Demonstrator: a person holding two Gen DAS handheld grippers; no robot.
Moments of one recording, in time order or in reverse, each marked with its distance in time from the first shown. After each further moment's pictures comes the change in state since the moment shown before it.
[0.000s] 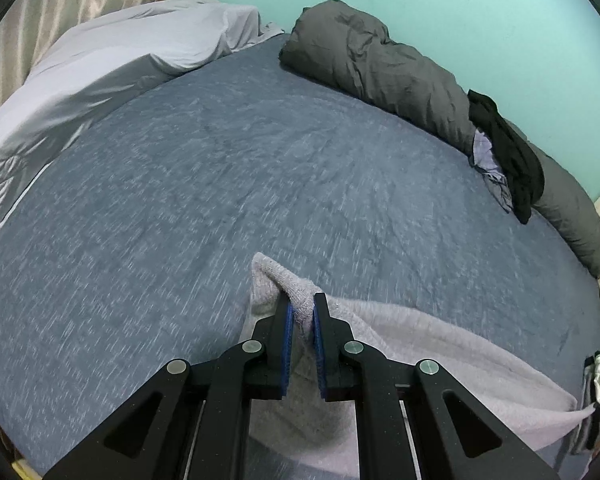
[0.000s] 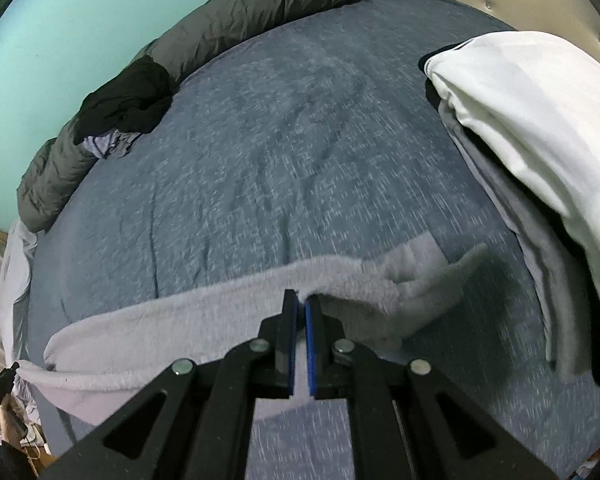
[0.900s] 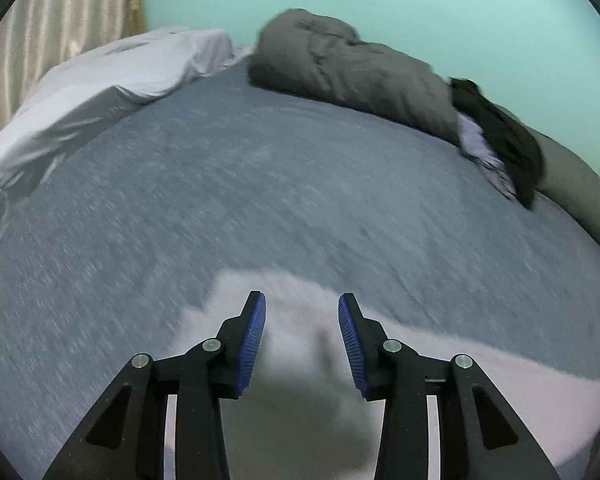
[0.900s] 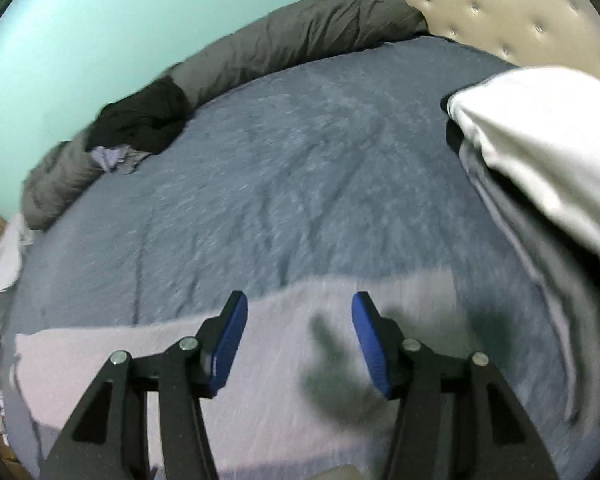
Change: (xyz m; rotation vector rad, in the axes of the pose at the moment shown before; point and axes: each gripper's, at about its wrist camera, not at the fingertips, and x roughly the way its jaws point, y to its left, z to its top) left arm 0.025 -0.080 -0.047 0.107 -0.103 0.004; right arm 0.020 -0.012 -0.038 -0.086 -0.205 0.061
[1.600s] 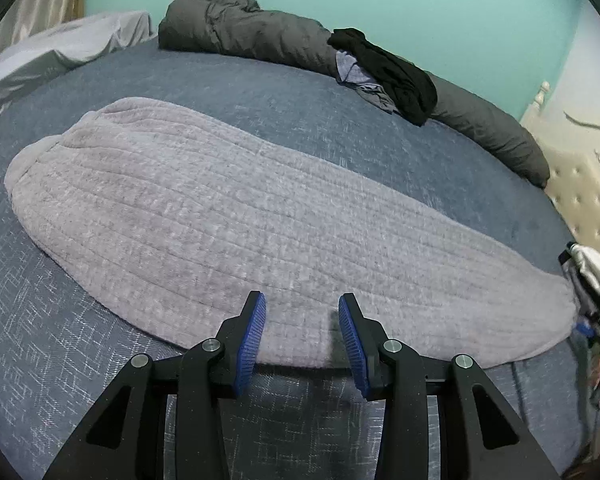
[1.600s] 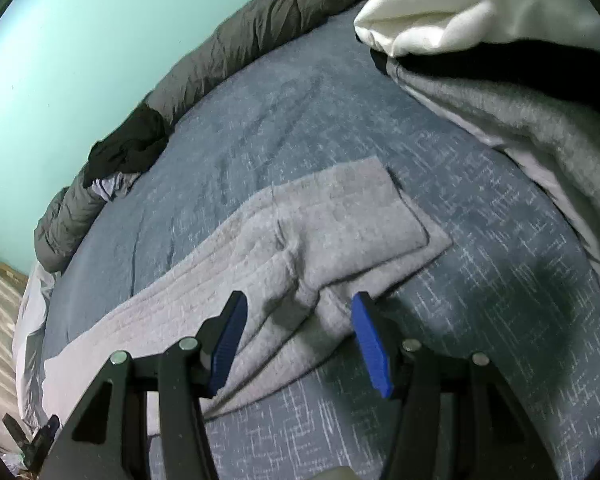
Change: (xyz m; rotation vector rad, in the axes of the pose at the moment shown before) left arm -0.030 -0.107 -0.173 0.075 0.012 -0.216; right arm 0.003 -0.060 -0.049 0.223 -0.047 0.060
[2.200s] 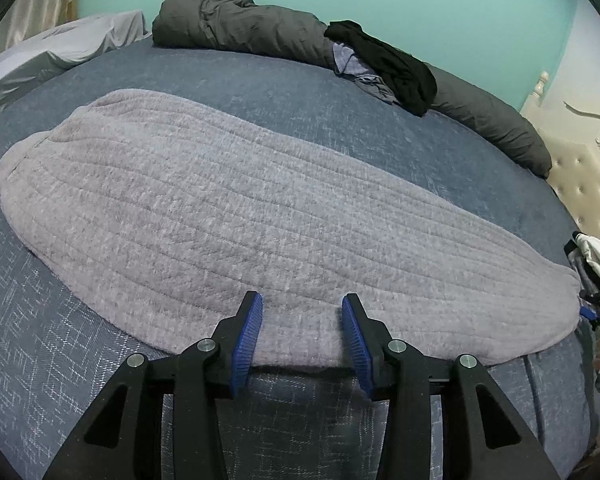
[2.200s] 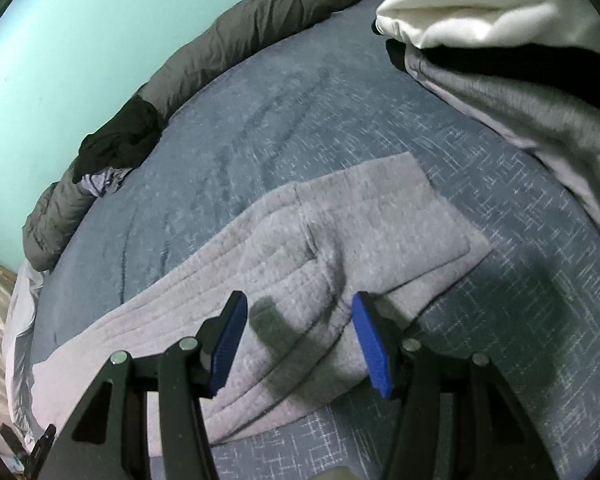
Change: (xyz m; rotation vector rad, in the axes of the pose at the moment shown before) left arm 0.014 0.005 -0.004 0.012 0.029 -0.002; right arm 0.032 0.022 0.003 -0.015 0.030 -0.072
